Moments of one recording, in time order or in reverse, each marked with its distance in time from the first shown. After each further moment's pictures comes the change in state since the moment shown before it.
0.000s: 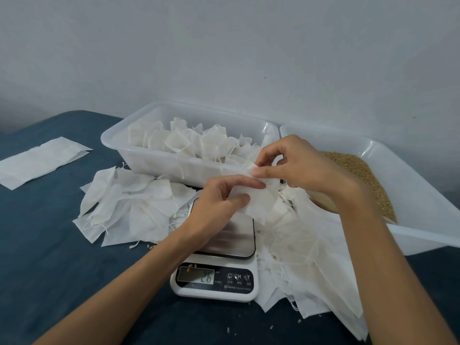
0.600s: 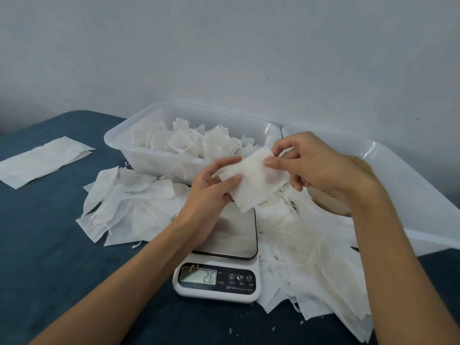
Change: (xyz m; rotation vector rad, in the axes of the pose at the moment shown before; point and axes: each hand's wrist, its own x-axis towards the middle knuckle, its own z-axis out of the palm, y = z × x) left_hand 0.005 0.007 -0.008 -0.426 0.149 -0.127; right_hand -0.007 -0.001 -0.012 0.099 0.015 0.110
